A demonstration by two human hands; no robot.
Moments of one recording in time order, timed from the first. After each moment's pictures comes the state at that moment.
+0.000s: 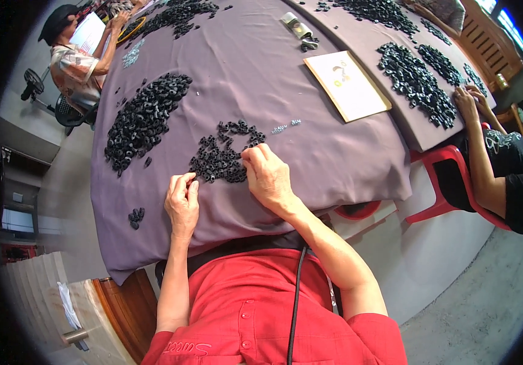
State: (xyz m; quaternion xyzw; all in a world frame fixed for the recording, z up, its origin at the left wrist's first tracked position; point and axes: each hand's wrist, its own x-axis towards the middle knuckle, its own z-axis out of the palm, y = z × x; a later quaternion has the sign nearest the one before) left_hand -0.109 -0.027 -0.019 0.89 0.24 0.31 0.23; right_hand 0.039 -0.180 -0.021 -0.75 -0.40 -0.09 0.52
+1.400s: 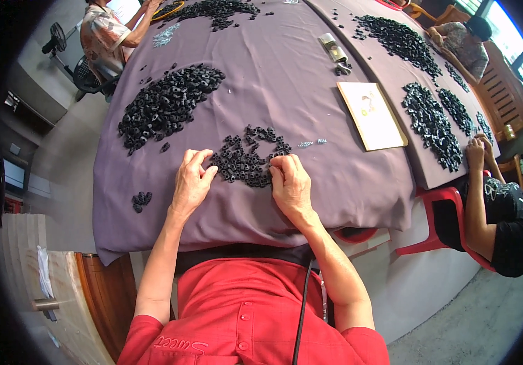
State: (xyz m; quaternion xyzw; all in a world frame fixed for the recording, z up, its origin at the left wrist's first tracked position) left_hand -0.094 0.001 -0.001 0.90 0.25 0.23 0.29; right_hand 0.042 -0.180 -0.021 -0.75 -0.39 -0.05 0.54
